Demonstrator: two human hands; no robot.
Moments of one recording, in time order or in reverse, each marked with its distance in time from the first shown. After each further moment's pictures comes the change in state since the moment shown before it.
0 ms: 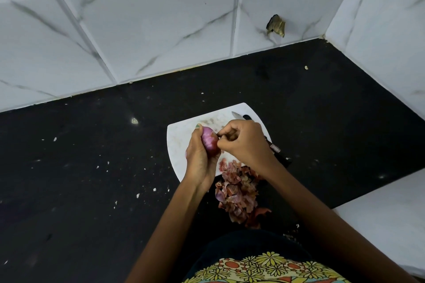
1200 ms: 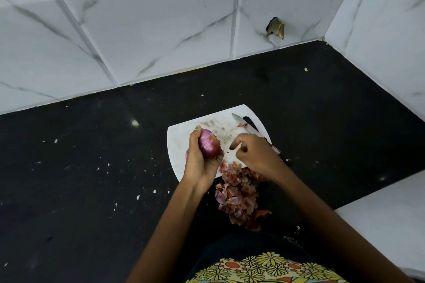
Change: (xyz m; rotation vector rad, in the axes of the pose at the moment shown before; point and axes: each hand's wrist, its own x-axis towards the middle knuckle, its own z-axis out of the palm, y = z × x) left_hand -0.001 0.003 -0.003 -0.183 -0.056 -0.179; right_hand -0.005 0.029 -0.011 -0.204 -0.236 0.138
